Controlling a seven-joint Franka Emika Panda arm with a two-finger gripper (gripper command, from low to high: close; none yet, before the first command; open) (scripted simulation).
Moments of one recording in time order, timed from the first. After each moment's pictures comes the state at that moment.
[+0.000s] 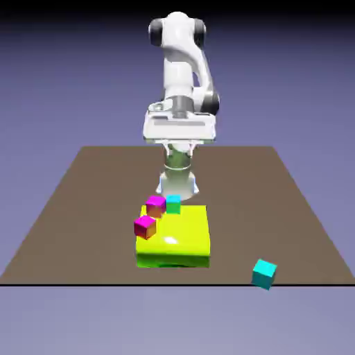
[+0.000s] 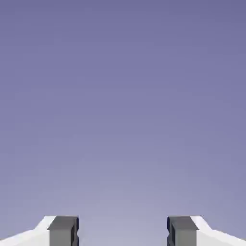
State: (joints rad) arm 0.03 -0.53 0.00 -2.78 -0.04 3.02 0.69
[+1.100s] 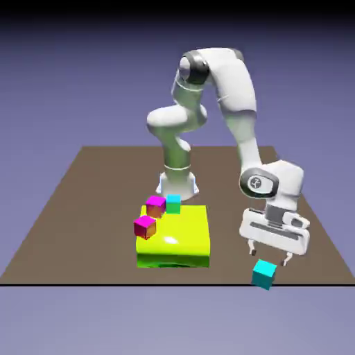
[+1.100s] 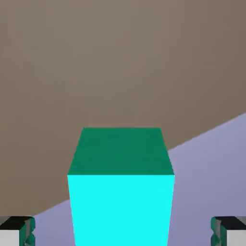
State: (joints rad) arm 0.54 0.60 -0.07 -2.07 -0.98 2.74 -0.43
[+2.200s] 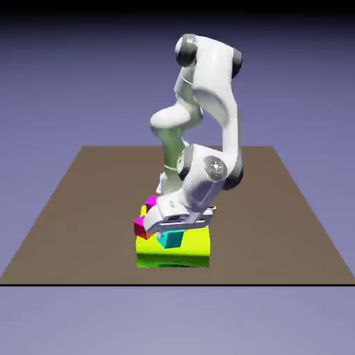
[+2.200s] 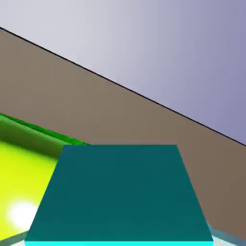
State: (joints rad) arm 0.89 0.44 -0.91 -2.12 0.01 2.06 0.58
